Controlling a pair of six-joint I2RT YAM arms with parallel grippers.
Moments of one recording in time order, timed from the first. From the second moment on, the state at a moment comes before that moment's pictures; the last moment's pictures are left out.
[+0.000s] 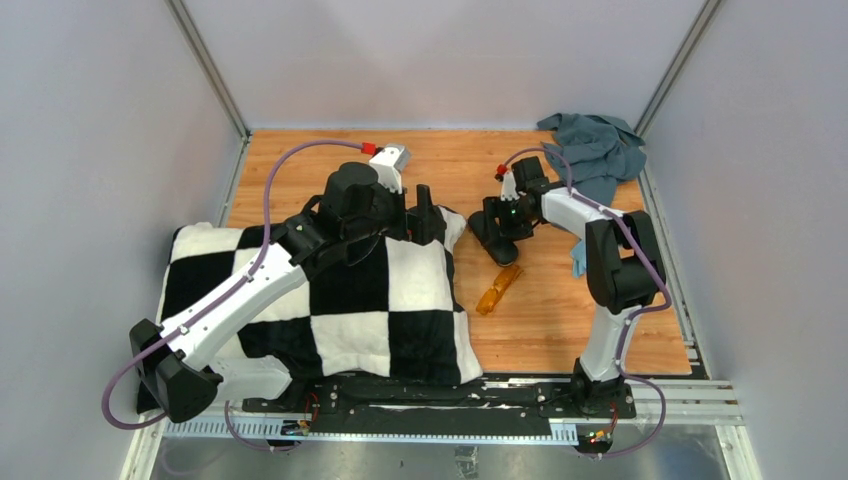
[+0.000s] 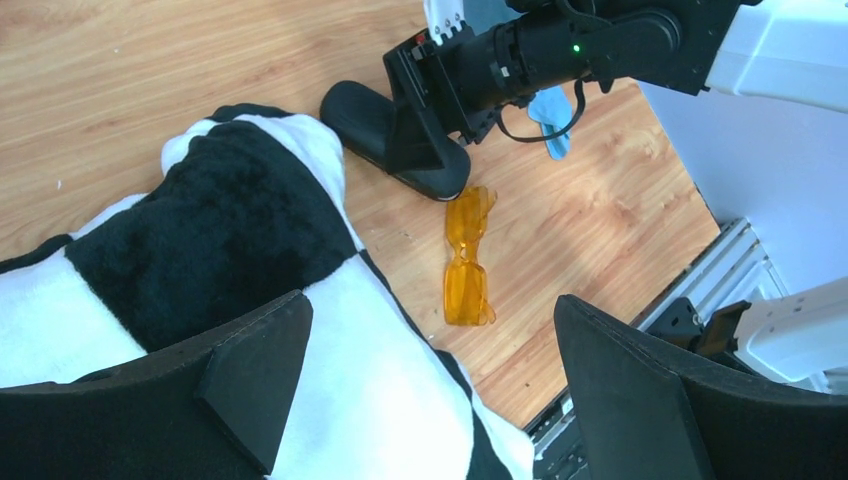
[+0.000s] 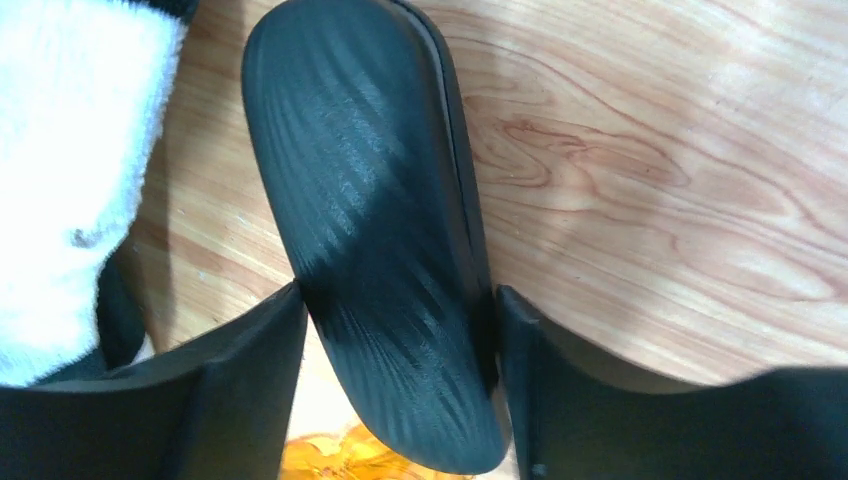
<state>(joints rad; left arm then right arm) -0.73 1.22 1.21 -0.40 0.07 -0.42 0.27 1.88 1.27 -0.49 -0.31 0.08</state>
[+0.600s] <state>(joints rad) -0.73 1.22 1.20 -0.37 0.11 -0.42 0.23 1.72 1.18 -0.51 0.11 0.21</state>
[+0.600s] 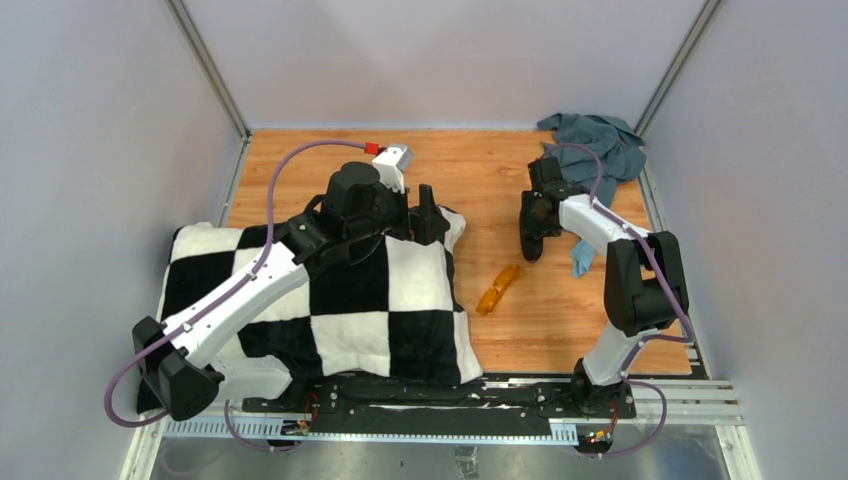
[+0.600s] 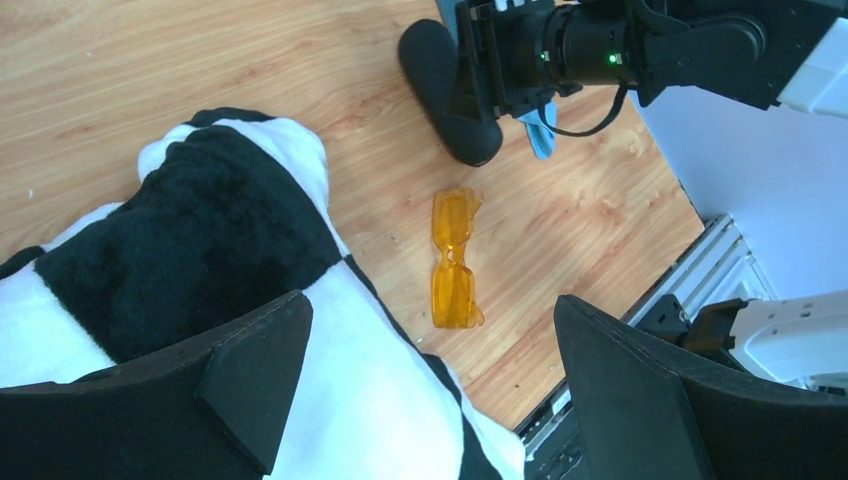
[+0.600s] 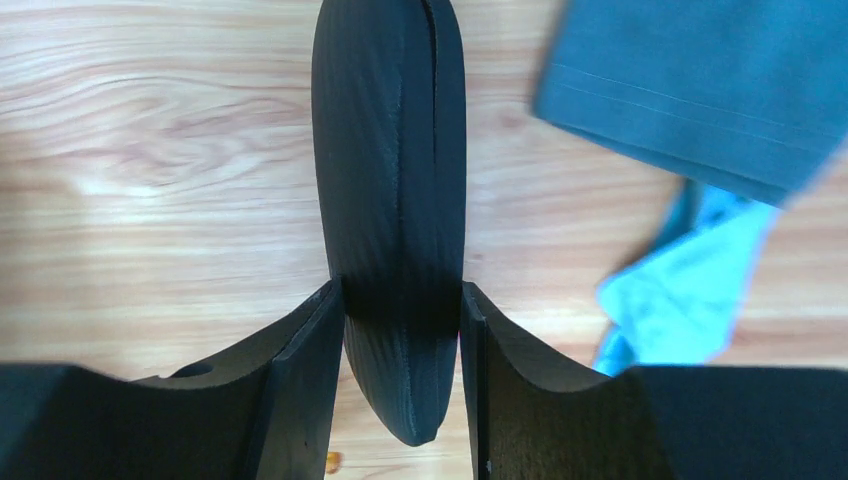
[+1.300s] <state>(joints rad) -0.73 1.29 1.20 -0.37 0.13 -0.44 0.40 1.74 1.12 -0.58 0.50 0.28</state>
